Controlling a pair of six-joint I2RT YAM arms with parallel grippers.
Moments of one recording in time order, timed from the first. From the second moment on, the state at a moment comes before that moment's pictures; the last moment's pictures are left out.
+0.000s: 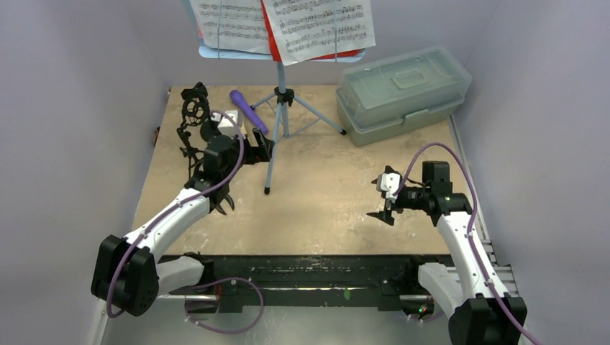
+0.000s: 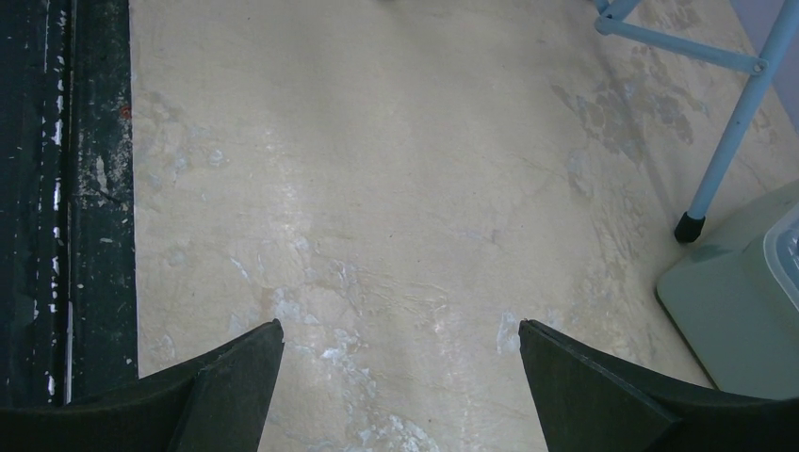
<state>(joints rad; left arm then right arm) -0.36 1.16 0.72 0.21 -0.02 -0.39 0.02 0.88 0.67 -0.72 -0.97 -1.15</state>
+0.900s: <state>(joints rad) -0.50 1.53 1.03 0.19 -0.25 -0.24 0.02 0.88 0.67 -0.72 -0.97 -1.15</state>
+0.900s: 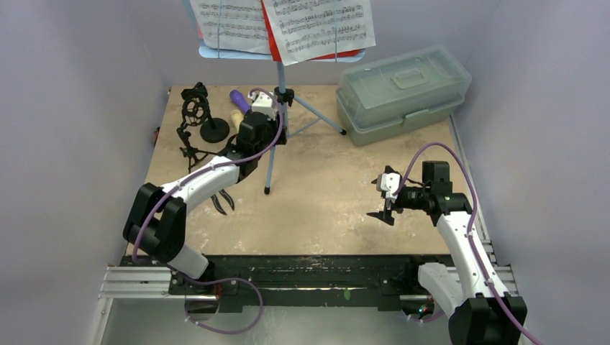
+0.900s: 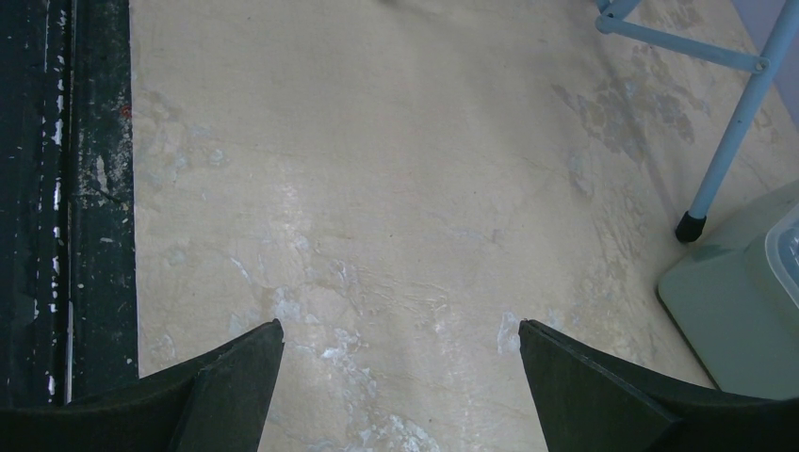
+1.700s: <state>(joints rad) -0.51 1.49 0.97 0.15 -0.23 -0.20 0.02 0.88 0.67 -0.72 -0.97 -1.16</state>
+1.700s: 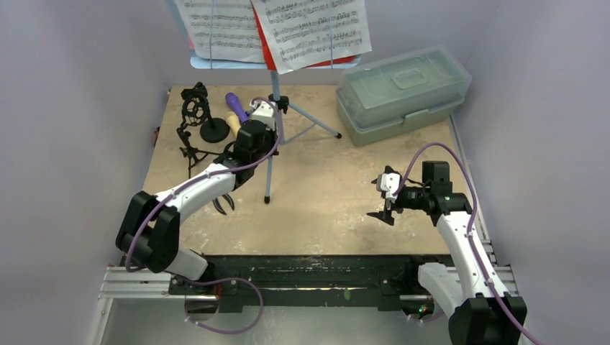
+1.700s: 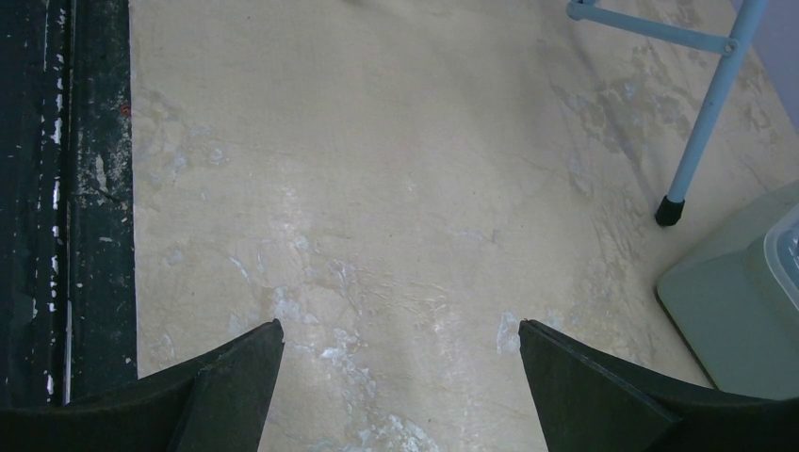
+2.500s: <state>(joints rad) -0.60 1.39 0.90 0.08 -0.22 -0.34 0.02 0.88 0.67 -0.72 -0.97 -1.16</state>
